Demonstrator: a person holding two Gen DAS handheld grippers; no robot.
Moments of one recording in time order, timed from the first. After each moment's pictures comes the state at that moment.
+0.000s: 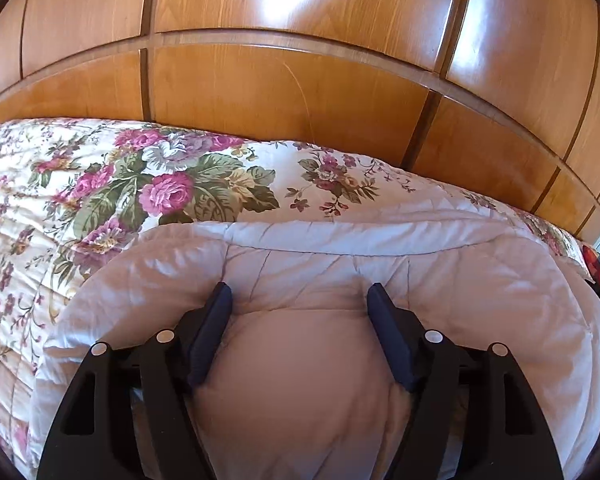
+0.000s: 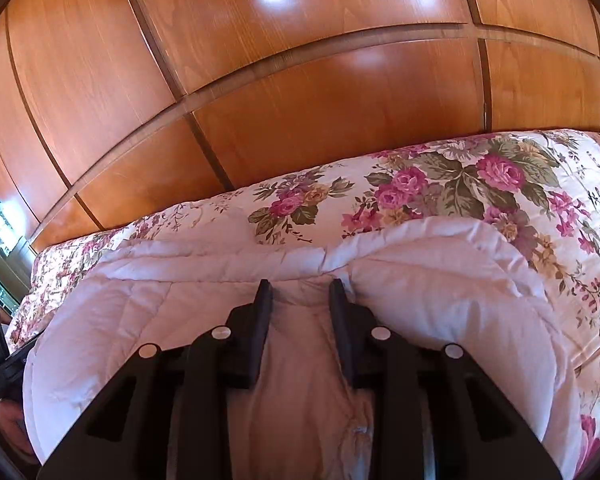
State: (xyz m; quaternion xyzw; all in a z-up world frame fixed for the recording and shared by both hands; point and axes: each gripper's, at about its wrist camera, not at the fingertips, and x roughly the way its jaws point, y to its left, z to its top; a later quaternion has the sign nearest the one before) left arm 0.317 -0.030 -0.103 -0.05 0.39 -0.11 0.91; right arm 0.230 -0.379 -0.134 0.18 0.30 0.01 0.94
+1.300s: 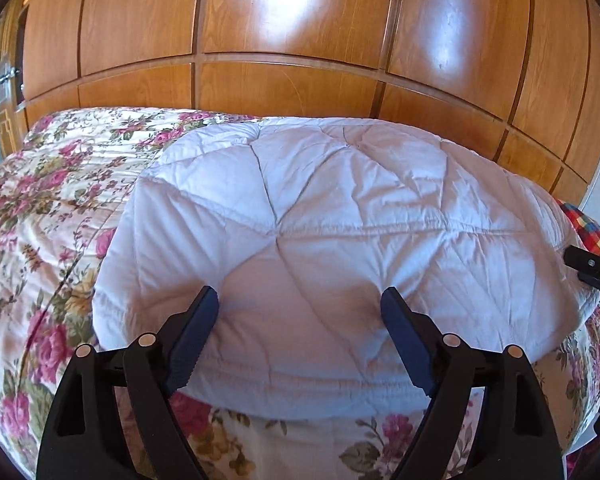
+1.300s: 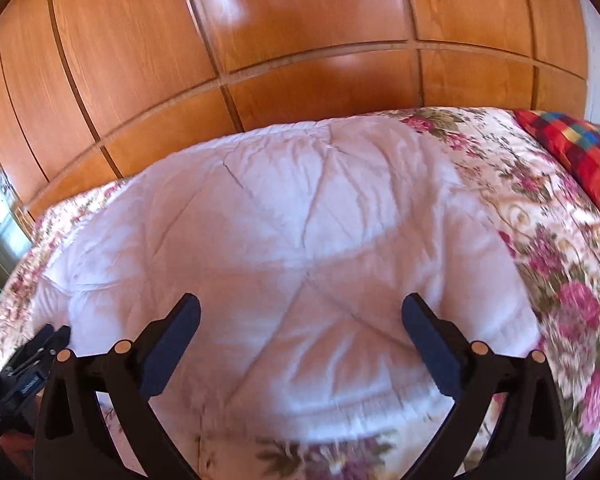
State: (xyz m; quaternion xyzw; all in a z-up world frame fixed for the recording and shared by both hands) left arm 0.104 -0.009 -0.093 -0.04 0.36 -0.10 0.93; right arm 0.028 -0.318 -0.123 0.16 0.31 -0.04 0.94
